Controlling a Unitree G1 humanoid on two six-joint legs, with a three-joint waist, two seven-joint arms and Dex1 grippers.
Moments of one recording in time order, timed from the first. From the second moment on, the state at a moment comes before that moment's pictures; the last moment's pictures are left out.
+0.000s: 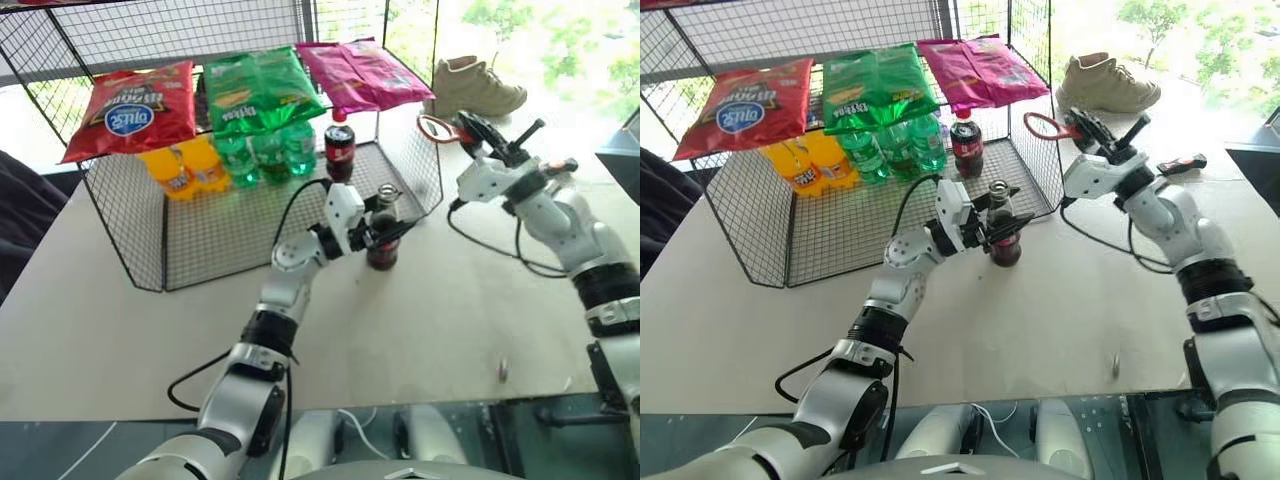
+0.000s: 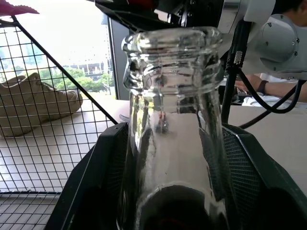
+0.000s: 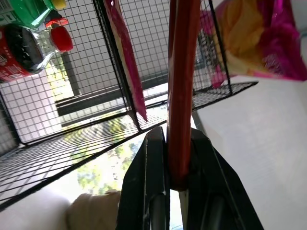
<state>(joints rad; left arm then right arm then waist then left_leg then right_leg) -0.62 0.09 -0.12 0.43 -0.26 -0.20 -0.94 -0.75 -0.57 0.19 0.60 -0.35 -0.68 0.05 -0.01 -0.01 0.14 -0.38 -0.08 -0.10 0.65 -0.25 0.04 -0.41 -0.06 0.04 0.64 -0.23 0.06</state>
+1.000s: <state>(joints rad) -0.57 0.12 -0.14 0.43 -0.24 -0.14 -0.93 -0.51 -0.32 0.10 0.24 -0.01 -0.14 0.30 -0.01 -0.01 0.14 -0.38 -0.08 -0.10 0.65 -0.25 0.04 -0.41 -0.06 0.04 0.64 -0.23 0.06</state>
